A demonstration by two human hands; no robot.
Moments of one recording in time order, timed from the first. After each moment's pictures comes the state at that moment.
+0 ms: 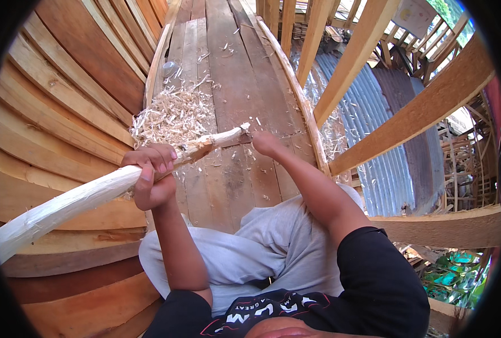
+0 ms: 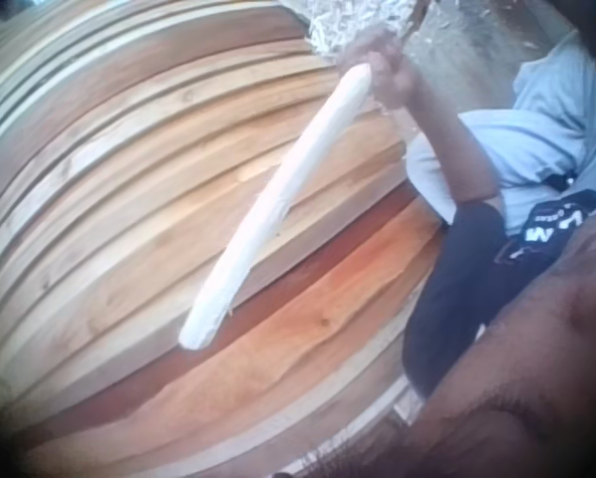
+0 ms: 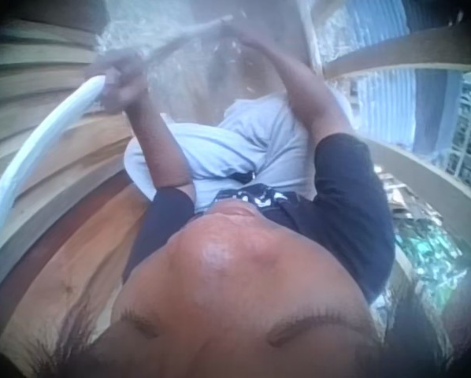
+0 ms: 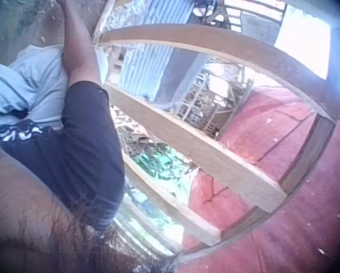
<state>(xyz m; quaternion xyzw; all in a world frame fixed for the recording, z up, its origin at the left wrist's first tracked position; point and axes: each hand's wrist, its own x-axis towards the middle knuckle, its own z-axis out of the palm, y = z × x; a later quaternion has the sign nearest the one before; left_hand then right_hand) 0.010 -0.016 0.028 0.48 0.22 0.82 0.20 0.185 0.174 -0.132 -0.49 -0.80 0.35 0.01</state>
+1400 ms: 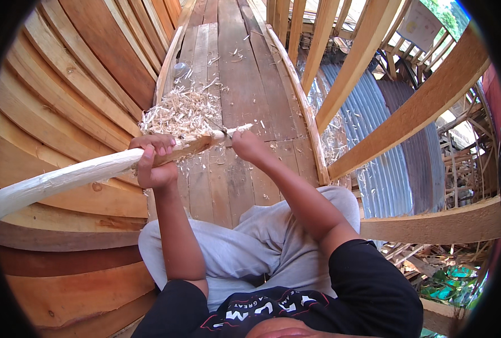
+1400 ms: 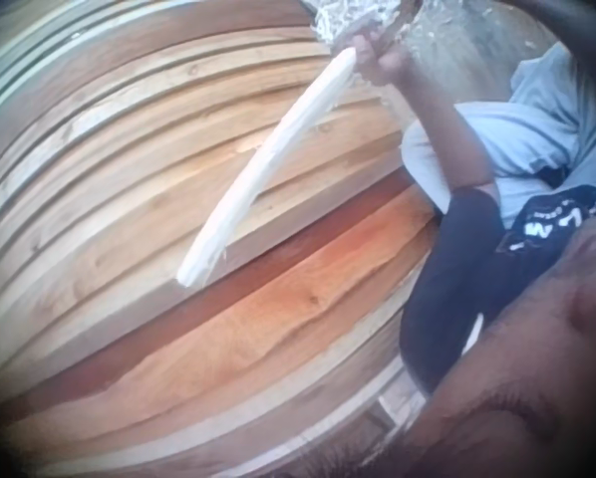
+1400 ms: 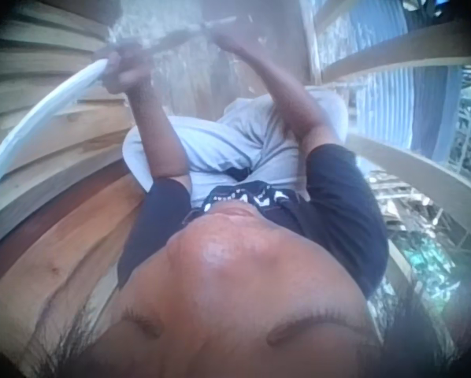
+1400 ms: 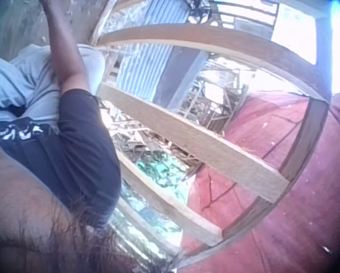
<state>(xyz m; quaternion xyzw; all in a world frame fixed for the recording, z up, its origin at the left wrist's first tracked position) -0.005 -0.023 0.017 0.42 0.22 0.86 0.19 0.151 0.116 -0.063 -0.49 -0.76 0.42 0.09</state>
